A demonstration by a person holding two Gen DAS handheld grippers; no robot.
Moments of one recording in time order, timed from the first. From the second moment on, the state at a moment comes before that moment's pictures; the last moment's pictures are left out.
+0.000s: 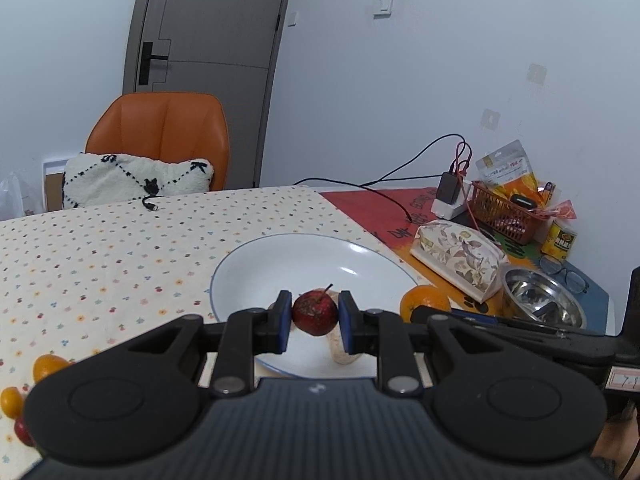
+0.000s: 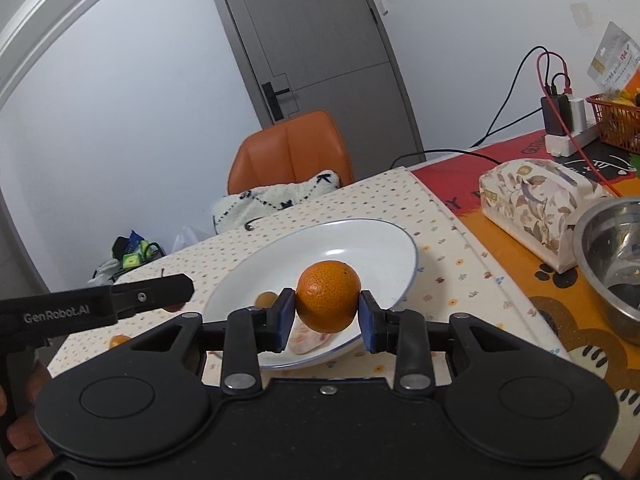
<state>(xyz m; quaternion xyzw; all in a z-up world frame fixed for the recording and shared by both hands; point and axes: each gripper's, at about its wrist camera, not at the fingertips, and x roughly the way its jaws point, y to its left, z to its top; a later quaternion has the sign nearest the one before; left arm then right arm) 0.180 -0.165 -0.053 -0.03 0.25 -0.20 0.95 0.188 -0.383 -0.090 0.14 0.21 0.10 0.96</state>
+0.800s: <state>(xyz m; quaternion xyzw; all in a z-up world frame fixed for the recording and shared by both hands) 0.204 -0.179 -0.072 -0.03 0.28 -0.19 0.94 0.187 -0.381 -0.101 0.16 0.21 0.11 0.96</state>
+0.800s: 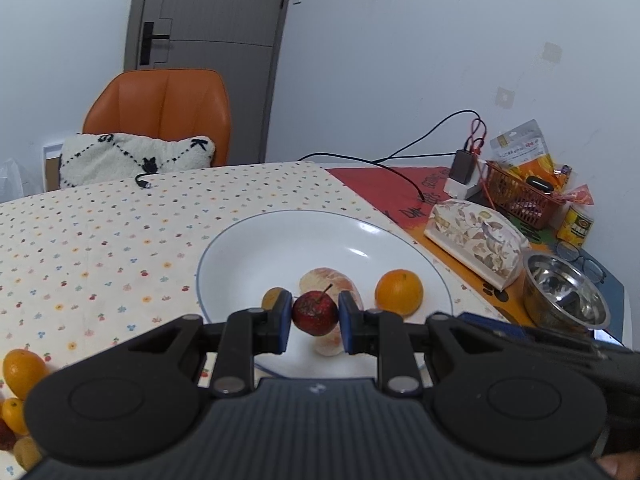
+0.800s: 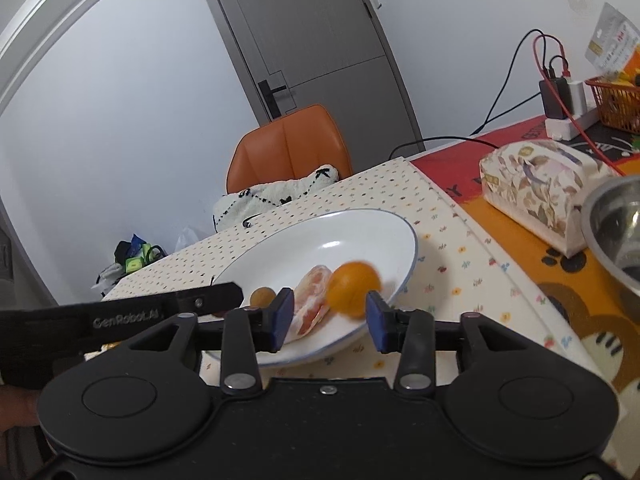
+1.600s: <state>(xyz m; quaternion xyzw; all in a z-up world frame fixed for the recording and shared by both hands) 0.161 -0.101 -0.048 -0.04 0.22 -0.11 0.97 0.172 -0.336 -0.080 0.11 0.18 0.12 0.97</state>
